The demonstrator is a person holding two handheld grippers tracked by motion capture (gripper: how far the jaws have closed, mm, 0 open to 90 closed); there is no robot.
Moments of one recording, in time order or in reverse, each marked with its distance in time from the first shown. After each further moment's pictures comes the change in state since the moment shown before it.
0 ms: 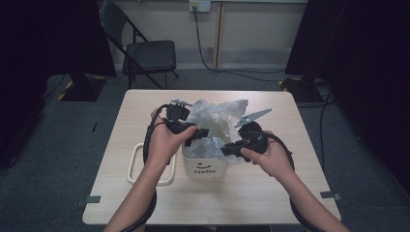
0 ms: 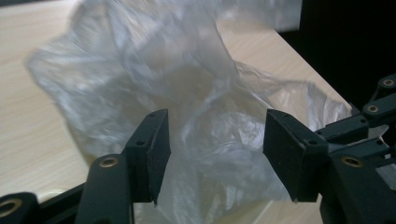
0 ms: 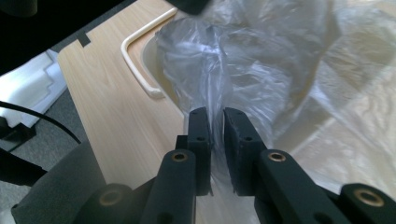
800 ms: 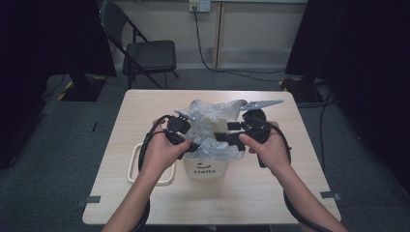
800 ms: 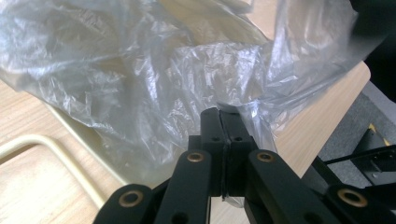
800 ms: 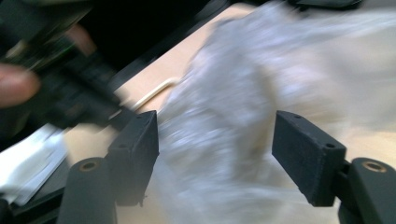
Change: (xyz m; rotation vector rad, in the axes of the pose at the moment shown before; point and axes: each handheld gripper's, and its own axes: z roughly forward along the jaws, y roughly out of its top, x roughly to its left) left arm -0.008 -0.022 -0.011 0.197 -0.053 0.066; right arm -0.004 0.021 -0.014 -0.242 -0.036 0.107
